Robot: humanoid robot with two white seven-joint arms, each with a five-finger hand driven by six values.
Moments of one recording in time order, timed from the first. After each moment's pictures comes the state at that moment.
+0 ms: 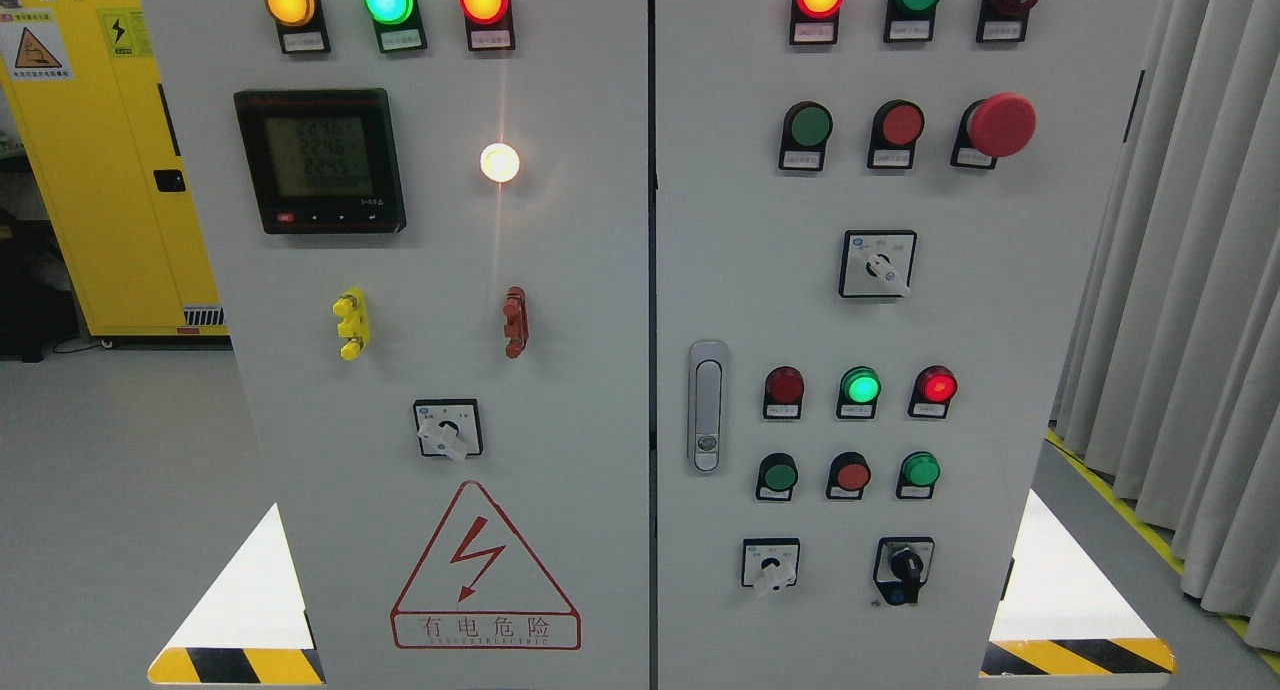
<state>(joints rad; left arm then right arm) 0.00 -0.10 -0.17 0.00 0.10 -0.12 0.06 0.25 -0.10 -0.06 -1.29 0.53 -0.34 0.27</state>
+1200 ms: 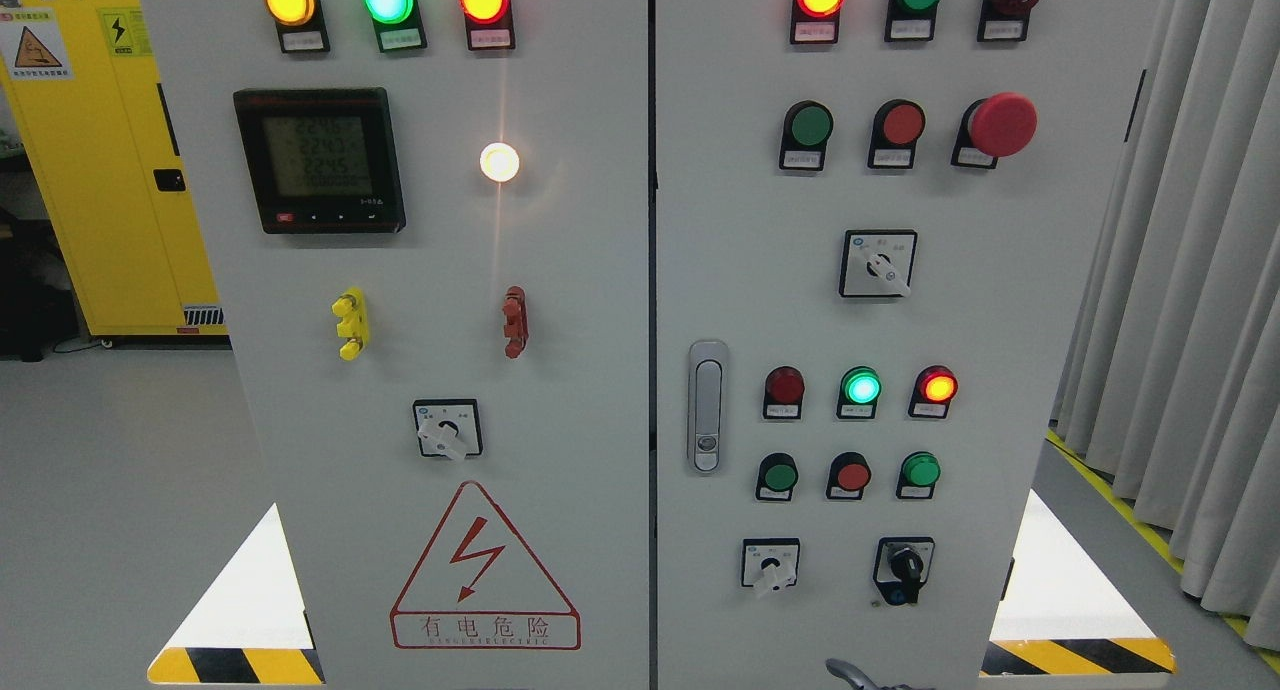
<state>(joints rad) 0.00 -0.10 -0.17 0.00 0.10 -0.12 0.05 0.03 -0.10 -0.09 -1.85 0.96 -0.44 0.21</state>
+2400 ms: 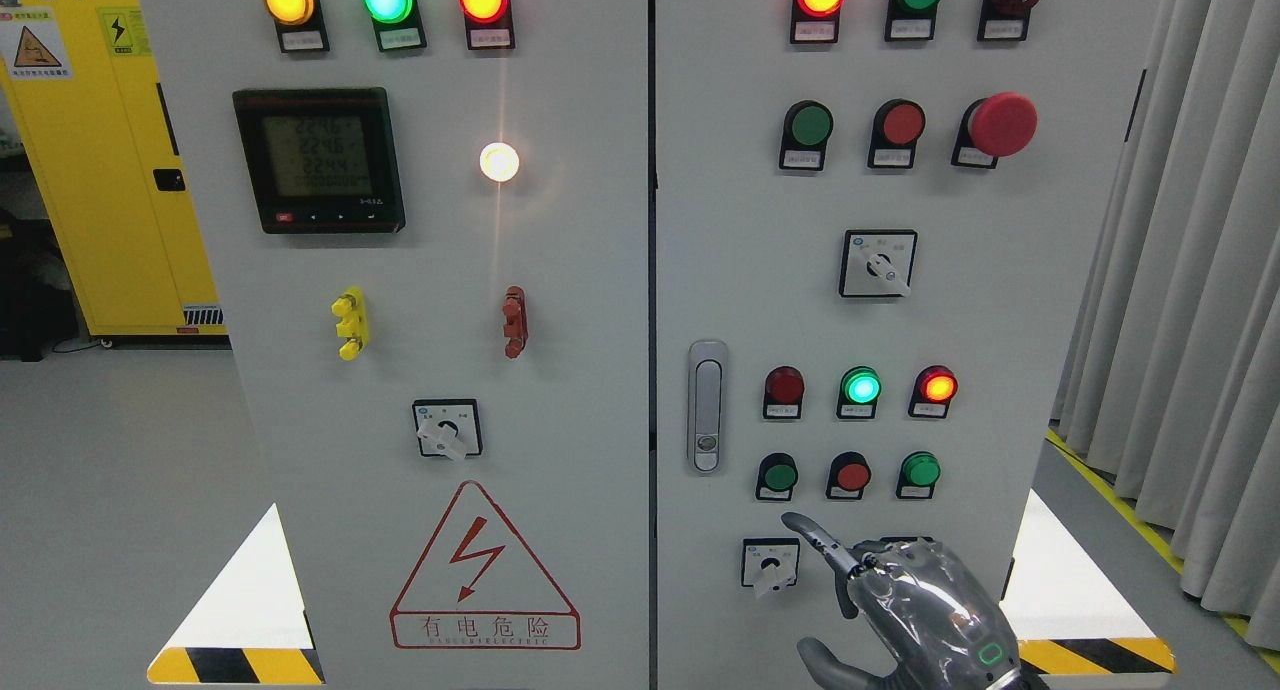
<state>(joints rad) 0.00 -0.10 -0.17 0.00 0.10 -0.12 0.05 -0.23 -0.12 -0.03 -1.90 1.10 -0.43 0.30</state>
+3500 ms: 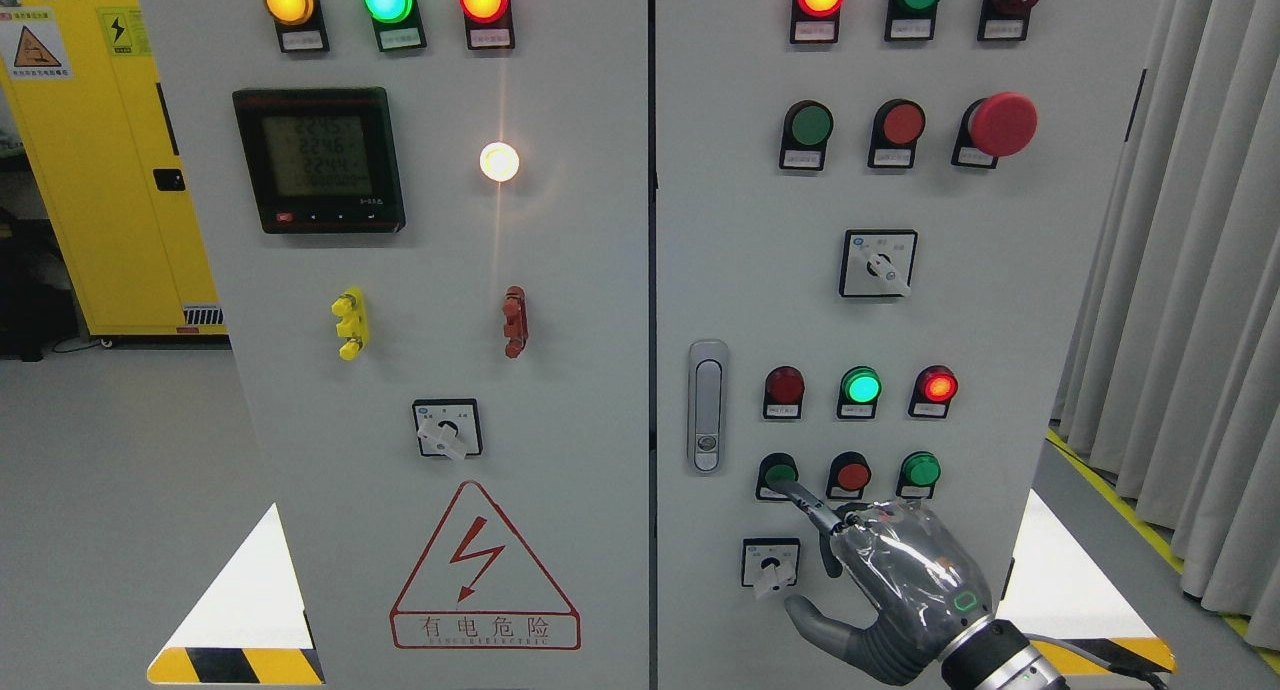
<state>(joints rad) 0.00 -0.11 -0.17 0.00 0.10 -0.12 0.05 -0.34 -0.12 -0.02 -1.77 1.10 -0.43 0.30</state>
